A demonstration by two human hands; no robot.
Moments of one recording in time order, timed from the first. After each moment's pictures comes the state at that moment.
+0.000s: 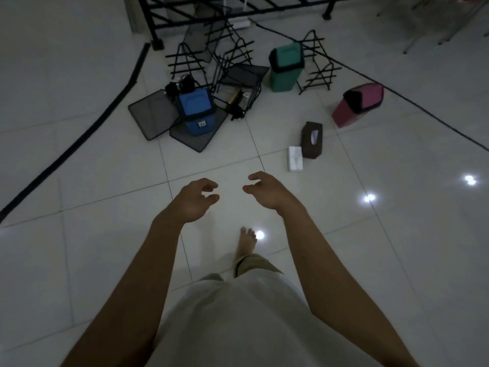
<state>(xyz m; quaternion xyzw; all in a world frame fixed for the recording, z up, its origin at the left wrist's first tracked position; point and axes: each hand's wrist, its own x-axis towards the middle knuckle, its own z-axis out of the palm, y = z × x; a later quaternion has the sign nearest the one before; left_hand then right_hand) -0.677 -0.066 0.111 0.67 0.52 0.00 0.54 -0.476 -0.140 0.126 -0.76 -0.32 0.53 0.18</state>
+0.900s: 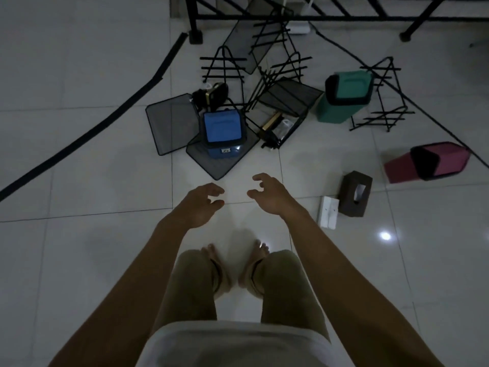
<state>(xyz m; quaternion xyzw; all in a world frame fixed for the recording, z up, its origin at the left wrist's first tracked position) -0.611 0.198 -0.043 0.60 0.56 0.04 0.56 -0.398 0.173 -0.030 -0.72 -0.44 0.52 0.10</state>
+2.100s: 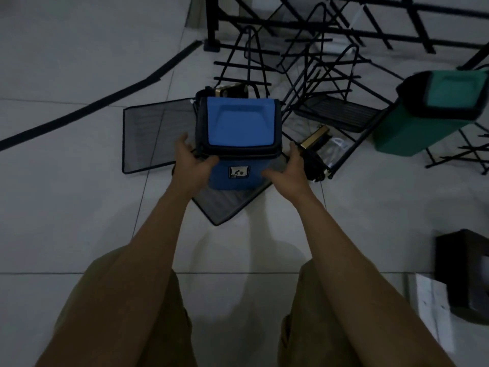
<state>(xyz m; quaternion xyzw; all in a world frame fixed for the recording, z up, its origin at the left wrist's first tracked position) -0.582 0.417 -0.439 0.47 0.58 0.43 0.50 -0.367 0.385 -0.445 -0.70 -0.46 0.40 0.35</state>
